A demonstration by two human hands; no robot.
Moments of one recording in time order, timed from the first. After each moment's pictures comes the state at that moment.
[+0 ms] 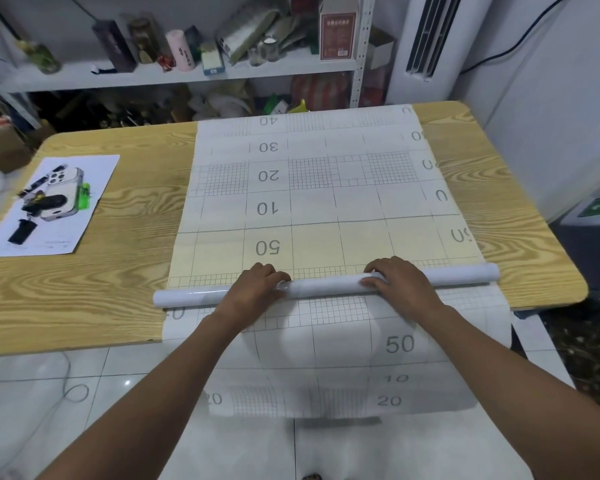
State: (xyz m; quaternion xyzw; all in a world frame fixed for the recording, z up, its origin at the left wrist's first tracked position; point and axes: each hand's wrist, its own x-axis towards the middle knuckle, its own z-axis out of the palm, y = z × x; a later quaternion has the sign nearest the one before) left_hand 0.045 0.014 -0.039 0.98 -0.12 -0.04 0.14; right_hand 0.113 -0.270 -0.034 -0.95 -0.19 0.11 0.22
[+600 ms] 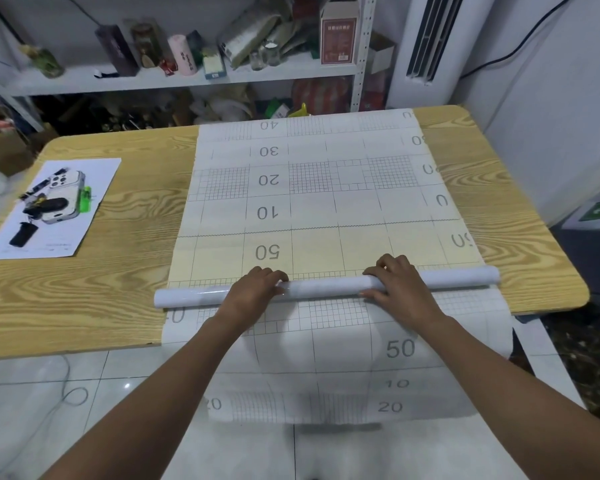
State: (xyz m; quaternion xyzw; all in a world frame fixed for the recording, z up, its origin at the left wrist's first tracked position) left_hand 0.048 0.009 -0.034 0.98 -0.04 -0.08 0.16; right_hand 0.109 -0.274 -0.041 -0.95 -0.26 0.04 0.15
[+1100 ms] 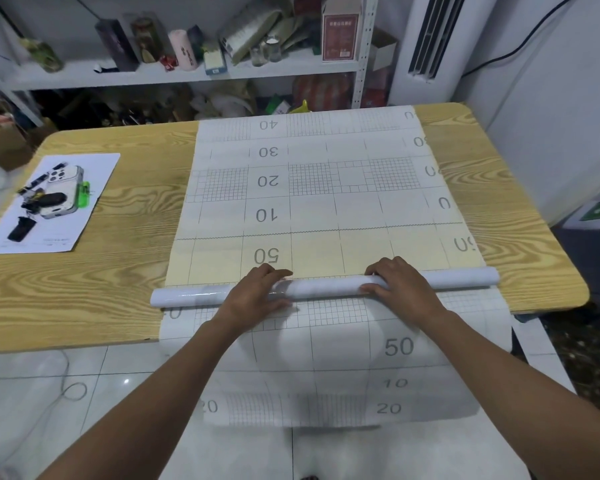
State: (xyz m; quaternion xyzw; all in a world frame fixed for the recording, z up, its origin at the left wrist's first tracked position) left_hand 0.039 0.015 -0.052 0.96 -0.06 -0.06 0.27; right_hand 0.114 -0.277 -0.042 -0.95 -0.23 0.09 0.20
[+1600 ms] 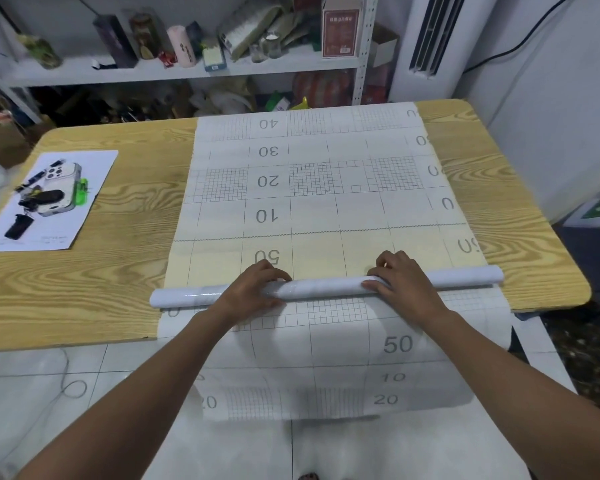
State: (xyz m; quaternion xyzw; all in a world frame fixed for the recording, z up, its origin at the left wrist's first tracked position) left_hand 0.048 0.022 -0.048 0.94 -0.07 -0.08 0.32; right_hand 0.113 -0.280 -0.043 -0.94 -0.29 0.03 0.18
